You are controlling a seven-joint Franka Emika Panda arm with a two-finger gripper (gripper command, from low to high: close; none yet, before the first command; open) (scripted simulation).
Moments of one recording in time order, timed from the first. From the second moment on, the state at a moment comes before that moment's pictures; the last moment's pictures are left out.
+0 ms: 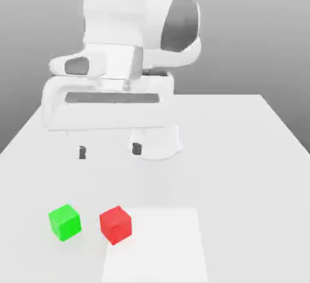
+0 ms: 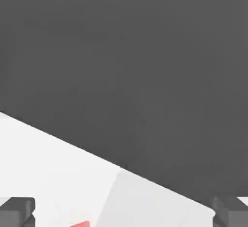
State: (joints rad) arm 0.03 -0.16 -0.21 -2.66 -0.10 2.67 0.16
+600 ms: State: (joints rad) arm -0.07 0.25 -0.11 -2.72 0.16 2.97 -0.23
